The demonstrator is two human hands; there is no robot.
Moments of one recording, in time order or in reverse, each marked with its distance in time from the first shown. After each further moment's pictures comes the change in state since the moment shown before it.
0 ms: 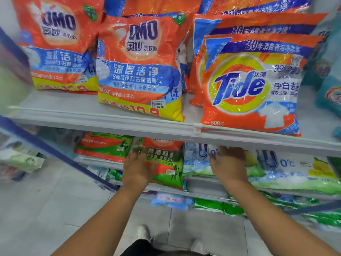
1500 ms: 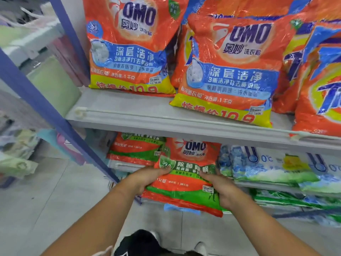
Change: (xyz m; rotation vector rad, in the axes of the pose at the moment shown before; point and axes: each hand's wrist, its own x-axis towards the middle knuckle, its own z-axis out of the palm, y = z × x) left_hand 0.060 -0.141 -0.075 -0.868 -0.856 -0.296; right_hand -0.024 -0.180 0.102 1.283 -0.525 0.772
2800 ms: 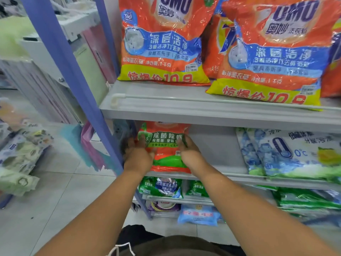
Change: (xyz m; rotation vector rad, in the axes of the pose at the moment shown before) left_hand 0.047 -0.014 -0.118 0.855 0.768 0.342; right_hand 0.087 -0.016 0.172 -0.449 0.113 -0.550
